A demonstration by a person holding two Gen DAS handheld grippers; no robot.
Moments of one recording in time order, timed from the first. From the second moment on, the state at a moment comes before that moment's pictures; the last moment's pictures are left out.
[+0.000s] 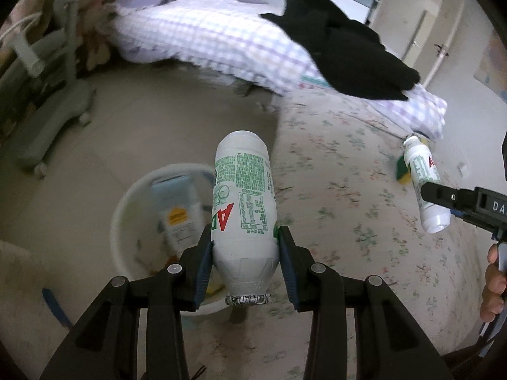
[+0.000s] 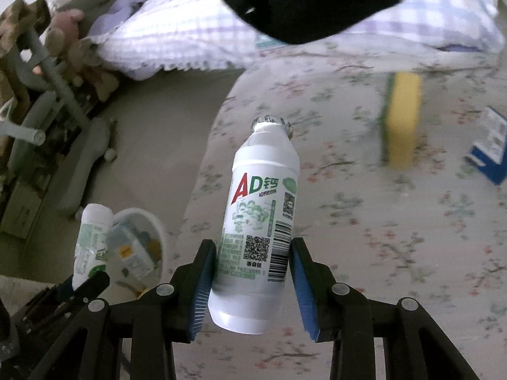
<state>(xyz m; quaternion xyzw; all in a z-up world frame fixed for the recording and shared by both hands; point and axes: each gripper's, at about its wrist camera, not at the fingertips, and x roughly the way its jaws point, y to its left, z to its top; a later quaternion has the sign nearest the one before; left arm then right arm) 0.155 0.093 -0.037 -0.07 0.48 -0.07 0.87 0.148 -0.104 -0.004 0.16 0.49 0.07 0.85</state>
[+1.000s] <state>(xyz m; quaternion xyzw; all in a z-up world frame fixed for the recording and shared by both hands) 0.151 0.183 -0.067 -0.08 0.54 0.04 0.84 0.175 0.016 -0.048 0.11 0.53 0.12 0.83</state>
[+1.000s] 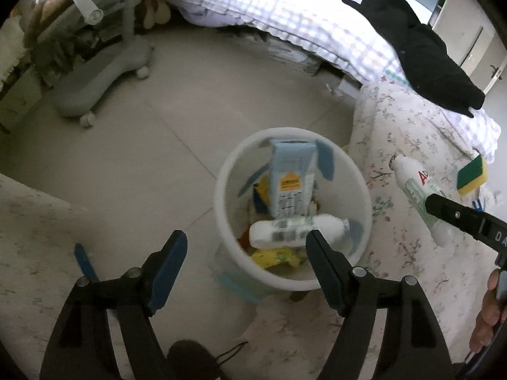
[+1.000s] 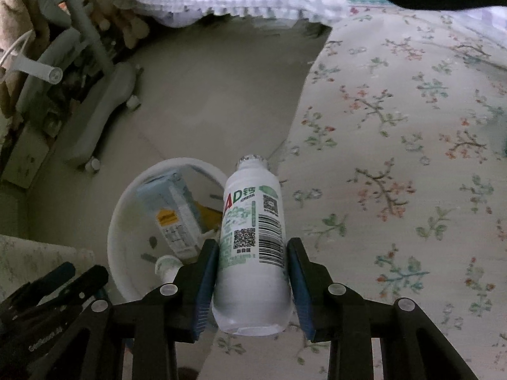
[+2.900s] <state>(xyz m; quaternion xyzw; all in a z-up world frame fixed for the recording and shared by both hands) 0.160 -0.002 -0.031 -0.05 0.48 -0.08 0.87 0.119 -0.245 -0.017 0.13 0.47 -0.08 0.87</state>
